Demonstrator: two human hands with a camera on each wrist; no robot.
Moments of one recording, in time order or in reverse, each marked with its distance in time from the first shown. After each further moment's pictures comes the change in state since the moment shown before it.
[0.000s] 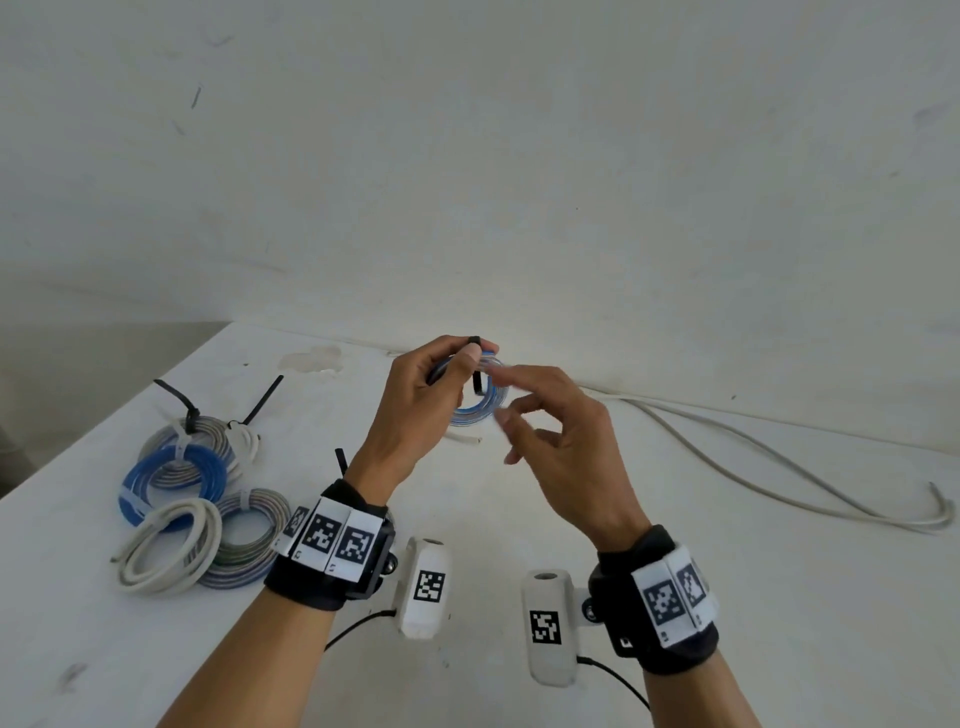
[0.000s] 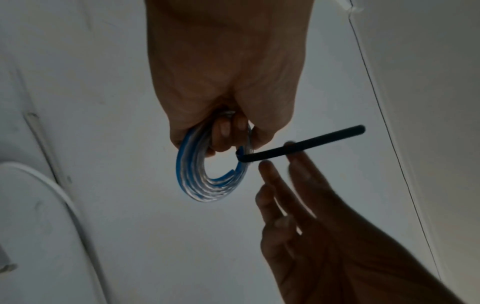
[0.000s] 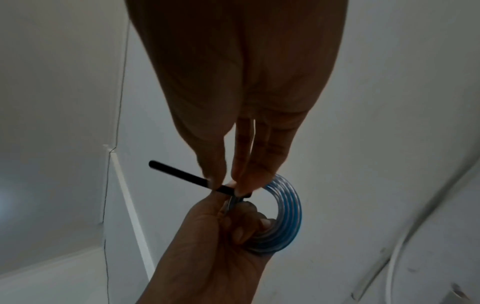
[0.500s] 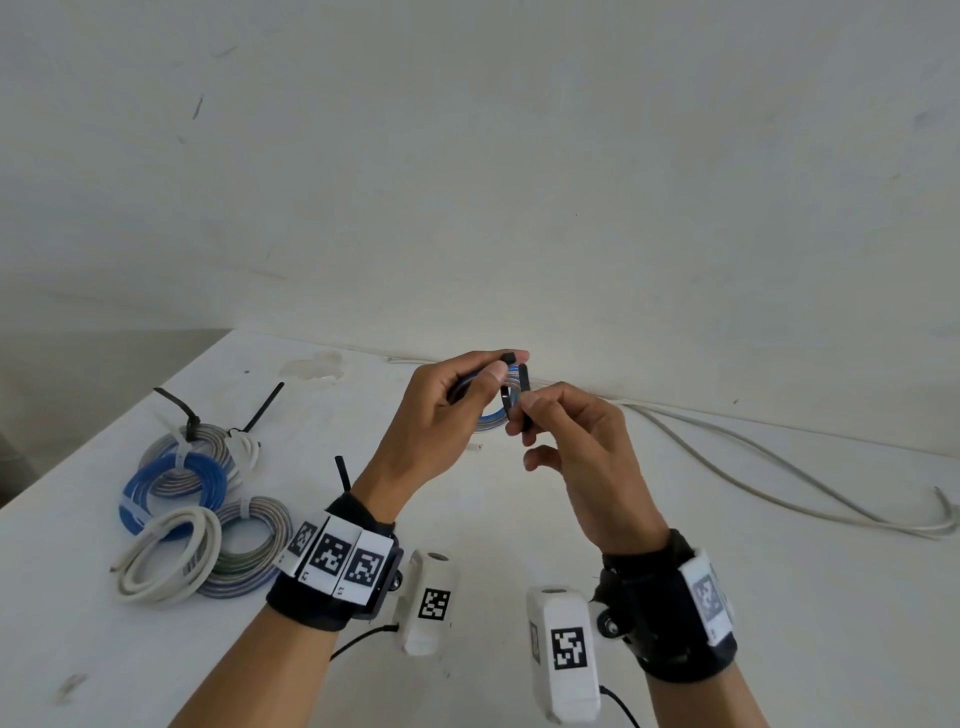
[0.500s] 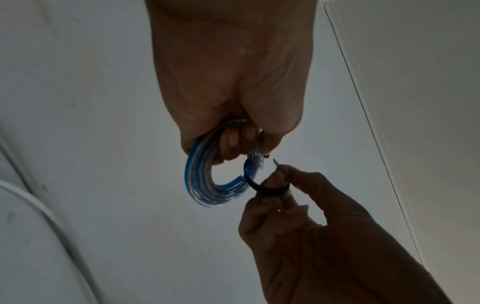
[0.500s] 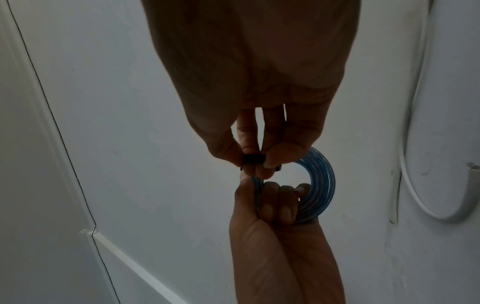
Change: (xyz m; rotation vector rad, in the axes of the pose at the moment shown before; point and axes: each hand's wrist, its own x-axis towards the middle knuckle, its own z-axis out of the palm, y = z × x) left_hand -0.010 0.019 0.009 0.086 -0.148 0.109; right_hand -0.001 -0.015 -0.007 0.299 0.064 0.297
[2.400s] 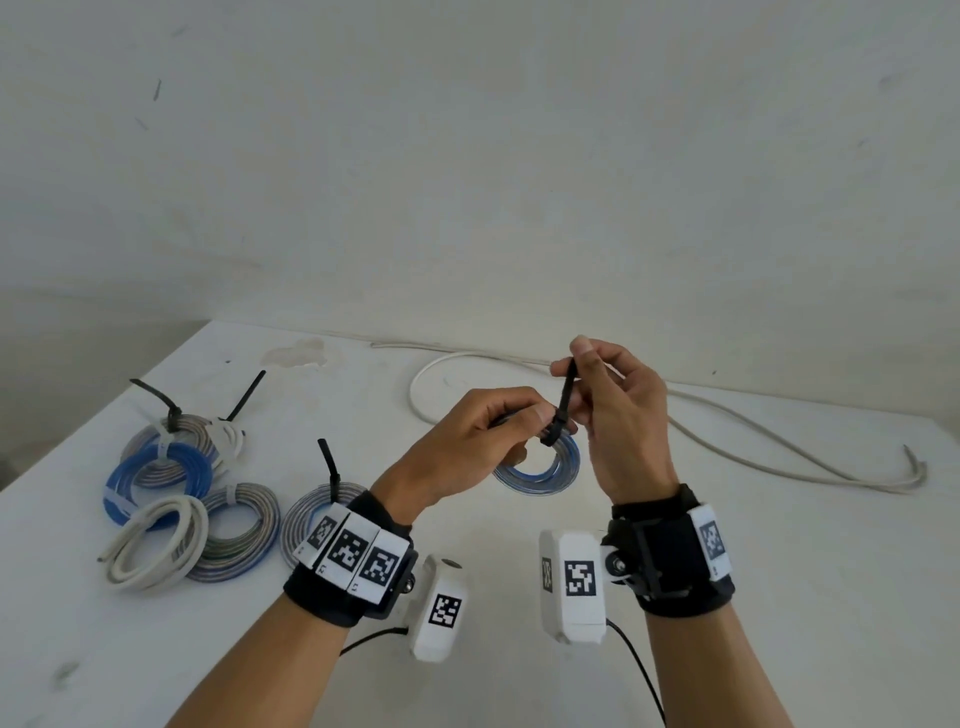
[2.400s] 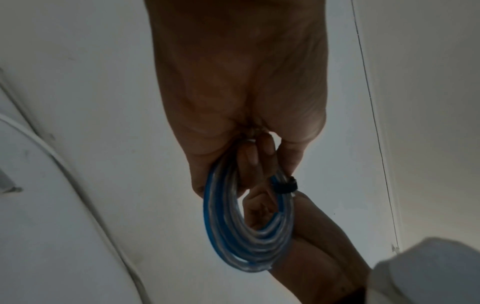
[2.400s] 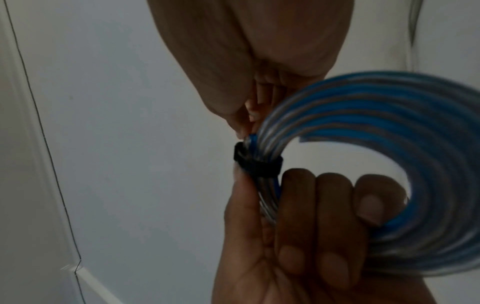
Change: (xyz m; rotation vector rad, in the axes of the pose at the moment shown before) left_hand -0.016 -0.007 0.035 -0.185 -0.404 -0.162; right_hand 0.010 0.005 -0.036 0.091 0.337 -0.041
